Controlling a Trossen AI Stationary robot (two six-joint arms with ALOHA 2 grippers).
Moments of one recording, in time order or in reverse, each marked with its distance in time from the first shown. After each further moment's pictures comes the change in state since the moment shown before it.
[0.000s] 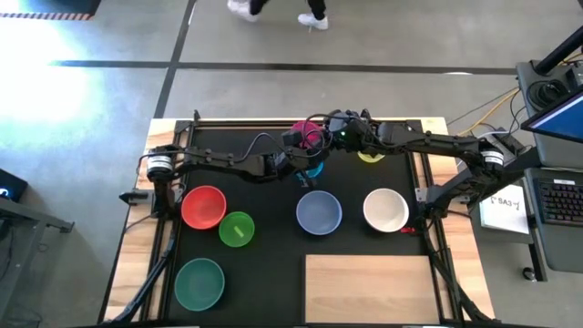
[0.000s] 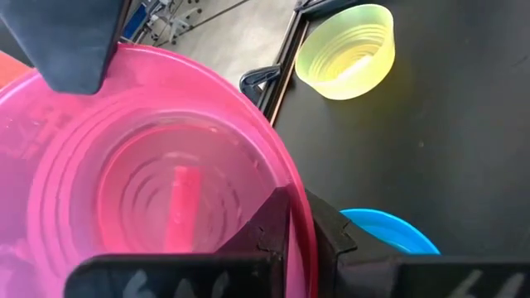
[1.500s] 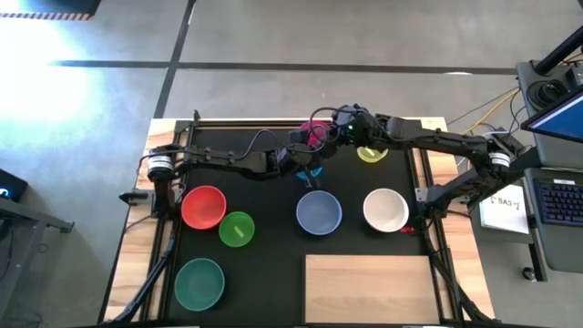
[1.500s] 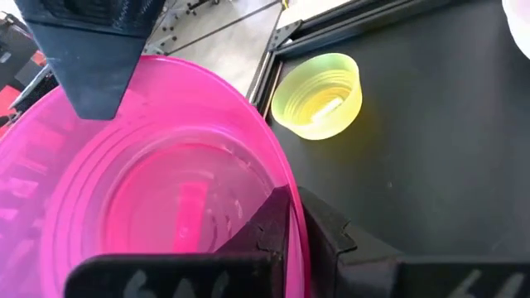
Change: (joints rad) left arm 0.000 0.002 0.077 -0.025 0.119 0.024; right arm -0.055 -0.002 0.001 -0.111 -0.002 -0.017
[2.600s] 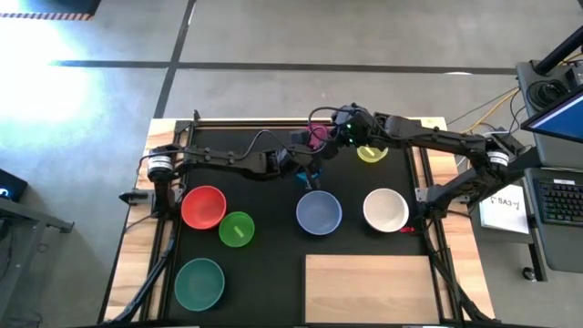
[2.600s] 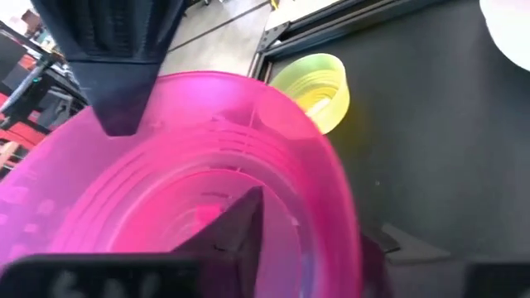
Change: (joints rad) left arm -0.003 -0.002 0.004 -0.012 0.012 0.010; right arm -0.004 0.002 -0.003 -0.024 -0.064 0.006
